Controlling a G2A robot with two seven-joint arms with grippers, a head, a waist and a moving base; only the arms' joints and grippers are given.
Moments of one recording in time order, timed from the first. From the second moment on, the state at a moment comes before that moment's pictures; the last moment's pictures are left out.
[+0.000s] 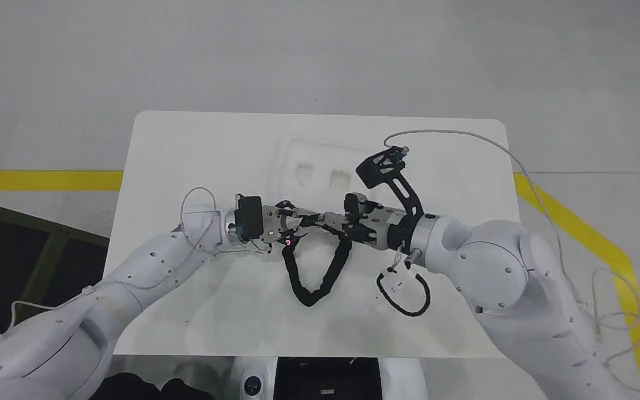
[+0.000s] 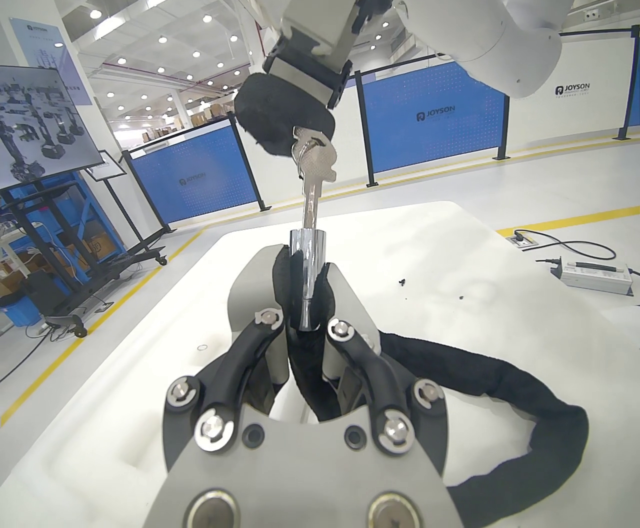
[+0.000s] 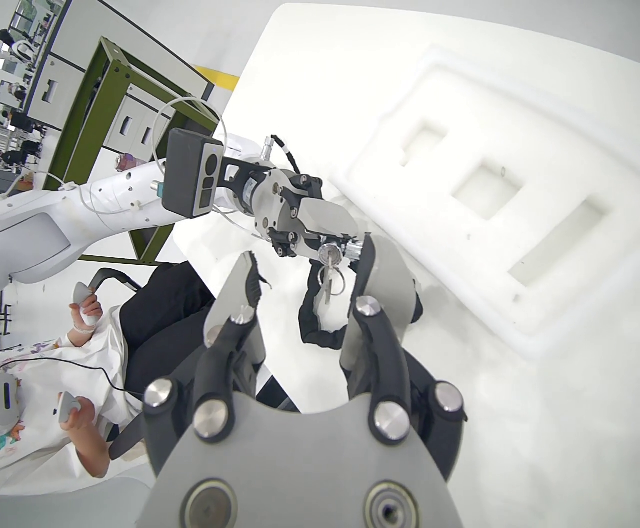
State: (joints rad) left arm 0.62 -0.99 -0.36 -1.03 1.50 -0.54 1.20; right arm -1.04 -1.08 1.11 -2.16 -0.50 0.25 1.05
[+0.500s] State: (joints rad) left arm 0.67 -0.98 -0.44 -1.06 1.54 -0.57 1.17; right arm -1.07 -1.07 1.15 -2.16 -0.46 0.21 1.08
